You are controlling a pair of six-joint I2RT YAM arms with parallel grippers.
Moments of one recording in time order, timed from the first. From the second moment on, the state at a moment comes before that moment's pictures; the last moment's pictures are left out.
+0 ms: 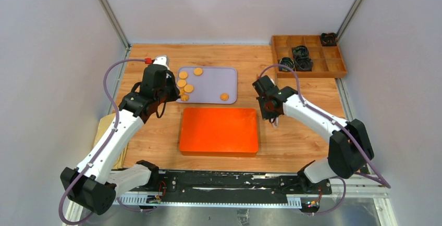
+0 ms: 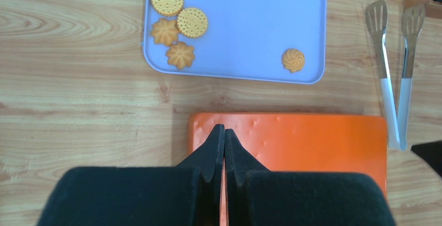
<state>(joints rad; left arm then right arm) -0.38 1.07 1.07 -0.62 -0.16 -0.44 0.57 1.47 1.10 -0.77 0.27 0.31</state>
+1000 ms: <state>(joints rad) -0.38 1.05 1.03 -0.62 -0.13 -0.45 0.89 1.54 0.97 -0.71 0.10 0.52</state>
